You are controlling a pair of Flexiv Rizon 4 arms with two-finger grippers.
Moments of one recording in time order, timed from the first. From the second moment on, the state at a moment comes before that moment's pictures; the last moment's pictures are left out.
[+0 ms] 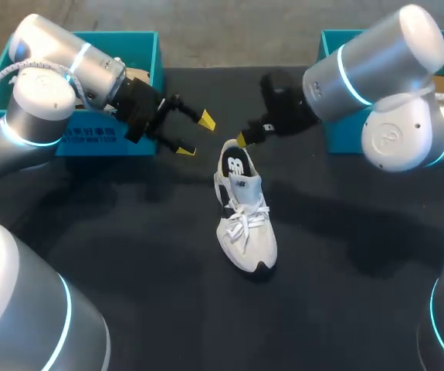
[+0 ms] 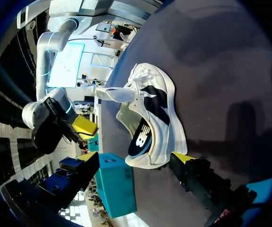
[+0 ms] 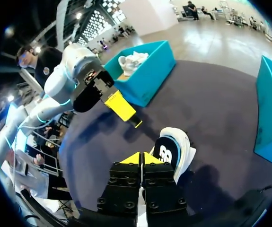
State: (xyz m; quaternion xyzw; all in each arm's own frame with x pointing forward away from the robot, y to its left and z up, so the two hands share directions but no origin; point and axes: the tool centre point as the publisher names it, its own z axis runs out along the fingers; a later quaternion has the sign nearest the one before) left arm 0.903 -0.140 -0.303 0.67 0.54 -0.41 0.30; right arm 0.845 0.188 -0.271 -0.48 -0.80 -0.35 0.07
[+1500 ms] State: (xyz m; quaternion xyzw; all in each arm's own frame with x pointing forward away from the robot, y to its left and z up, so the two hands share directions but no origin) left arm 0.903 -0.140 -0.303 0.67 0.54 -0.41 0.30; right arm 0.841 0.188 -0.334 -0.63 -0.76 -0.15 -0.05
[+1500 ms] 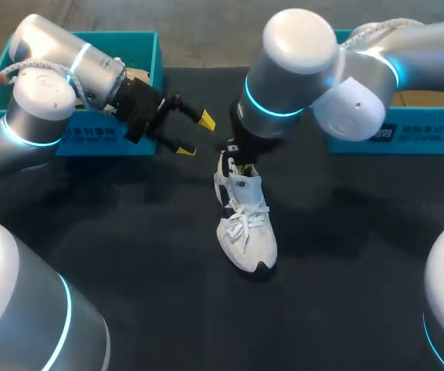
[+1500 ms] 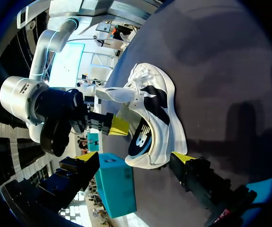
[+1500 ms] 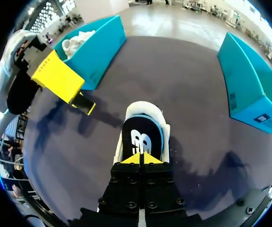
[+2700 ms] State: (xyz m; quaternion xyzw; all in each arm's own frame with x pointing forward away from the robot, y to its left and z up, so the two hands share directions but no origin) left arm 0.902 -0.108 -0.259 0.69 0.54 -0.39 0.30; right arm 0.843 0.190 -0.378 -0.65 -0.76 -0.10 -0.03
